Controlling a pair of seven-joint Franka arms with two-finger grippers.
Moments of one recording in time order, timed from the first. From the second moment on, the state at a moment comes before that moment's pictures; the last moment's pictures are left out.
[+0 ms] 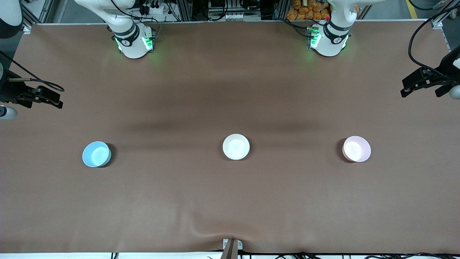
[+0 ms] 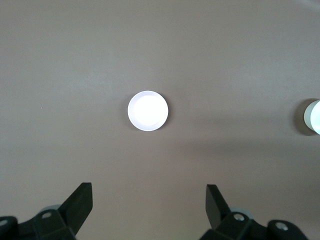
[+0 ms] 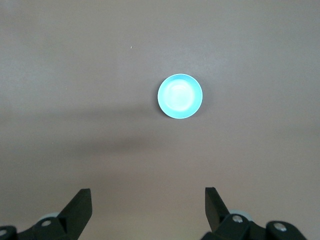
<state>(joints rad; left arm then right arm) -0.02 -0.01 -0.02 -1.54 0.01 1.57 -0.03 -0.08 0.04 0.04 -1.58 -0.01 1.57 -0.01</state>
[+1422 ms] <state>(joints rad) 0.01 0.10 -0.01 -1.64 0.01 1.69 0.03 -0.10 0.07 0.04 -1.58 -0.01 1.59 -0.04</state>
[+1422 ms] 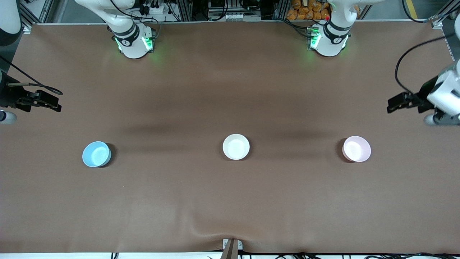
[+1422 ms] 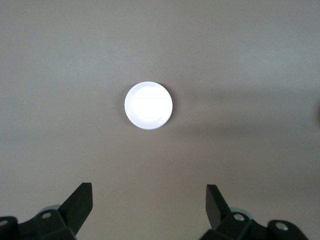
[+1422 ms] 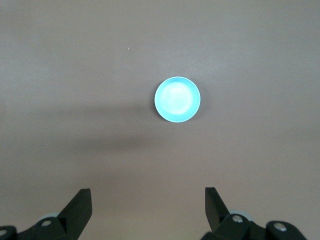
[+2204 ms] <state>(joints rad) 0.10 0.29 -0.01 -1.93 0.01 2.23 0.21 -0.10 0.07 0.04 -1.58 -0.01 1.59 -0.05</state>
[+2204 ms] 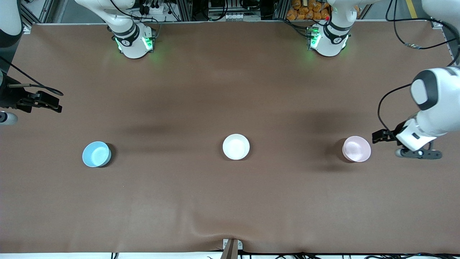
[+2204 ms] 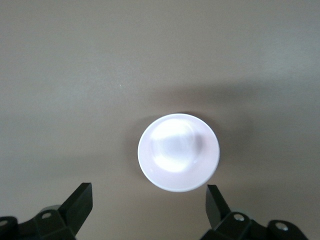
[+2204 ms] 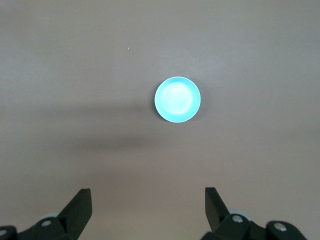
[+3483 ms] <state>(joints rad) 0.15 0.49 -0.02 -1.99 0.01 2.47 0.28 -0.10 0.18 0.04 -1.58 -0.01 1.68 -0.09</state>
